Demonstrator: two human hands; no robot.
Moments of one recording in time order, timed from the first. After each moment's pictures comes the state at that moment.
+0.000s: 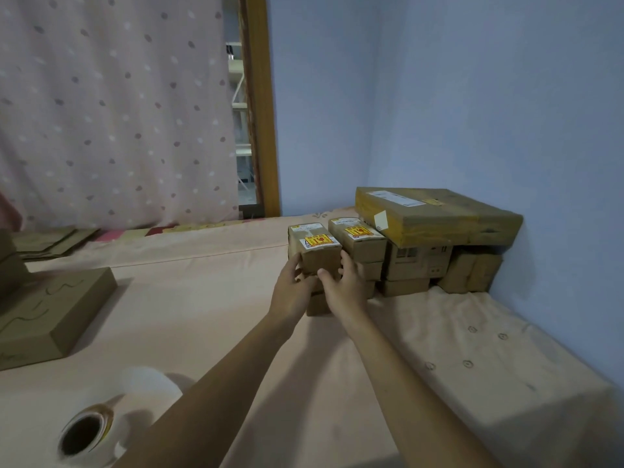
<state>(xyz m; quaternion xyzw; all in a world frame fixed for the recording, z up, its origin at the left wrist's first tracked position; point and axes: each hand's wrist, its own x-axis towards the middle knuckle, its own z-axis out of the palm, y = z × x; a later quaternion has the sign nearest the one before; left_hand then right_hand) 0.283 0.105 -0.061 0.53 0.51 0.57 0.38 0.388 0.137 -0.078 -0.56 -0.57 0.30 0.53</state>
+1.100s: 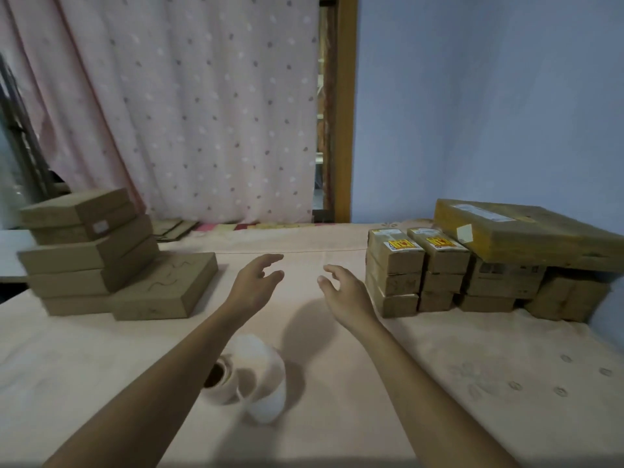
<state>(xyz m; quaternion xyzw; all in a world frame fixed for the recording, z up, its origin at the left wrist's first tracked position) 0.077 0.028 -0.042 0.55 0.65 0.49 0.17 0.270 0.084 -0.065 -0.46 -0.74 0.28 0.39</state>
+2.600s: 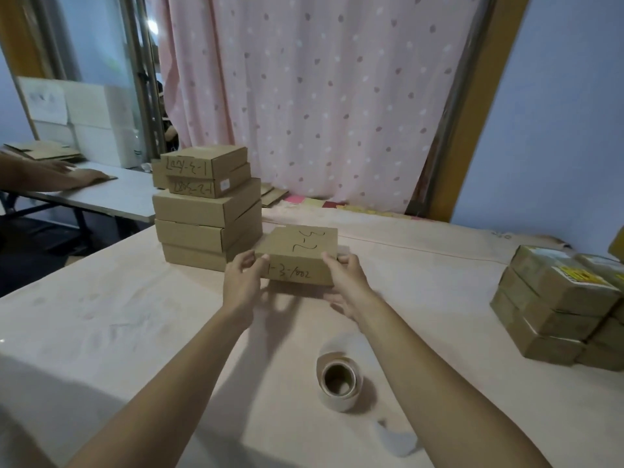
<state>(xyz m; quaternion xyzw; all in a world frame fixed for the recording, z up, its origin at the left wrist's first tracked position) -0.144 -0.033 -0.107 0.22 0.62 0.72 0.23 0.018 0.078 -0.077 -0.45 -0.58 0.61 0.29</state>
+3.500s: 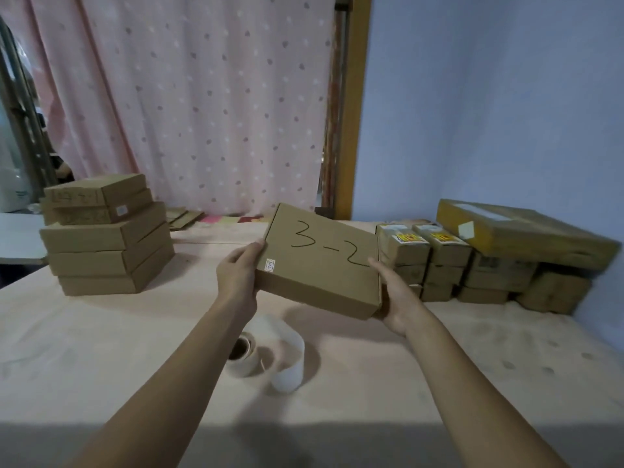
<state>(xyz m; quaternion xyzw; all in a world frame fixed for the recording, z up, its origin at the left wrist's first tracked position) 0.059 -0.026 -0.032 0.24 0.47 0.76 0.38 0.315 0.059 -0.056 -0.40 -0.43 0.68 0.44</state>
